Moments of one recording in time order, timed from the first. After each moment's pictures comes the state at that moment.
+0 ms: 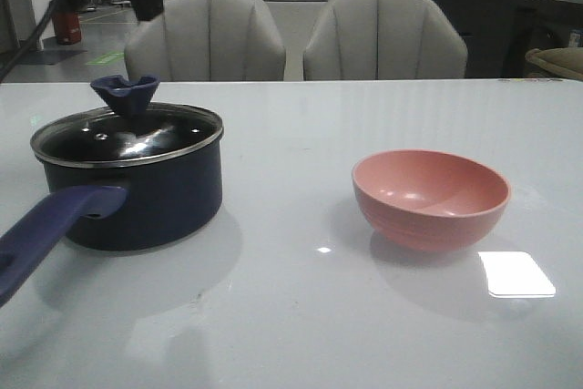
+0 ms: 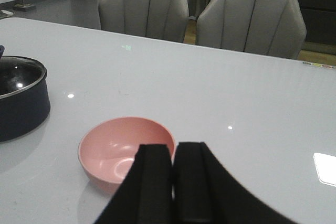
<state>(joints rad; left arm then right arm) -0.37 1.77 -1.78 -0.04 1.24 0.08 0.26 0.26 -0.20 0.22 0.11 -0.22</state>
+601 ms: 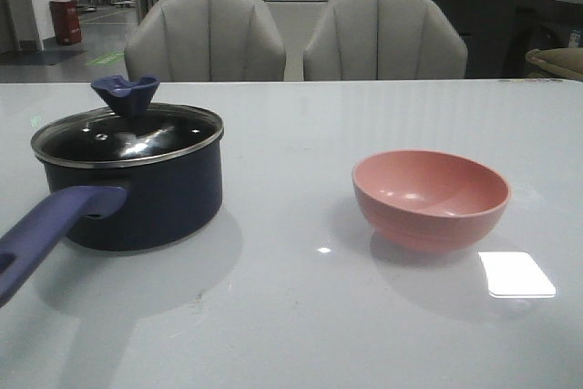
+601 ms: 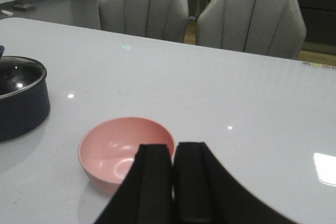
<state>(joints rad) -0.37 0.98 -1.01 -0.05 0.86 0.09 0.26 0.26 -0.20 0.22 0.11 -0.22</state>
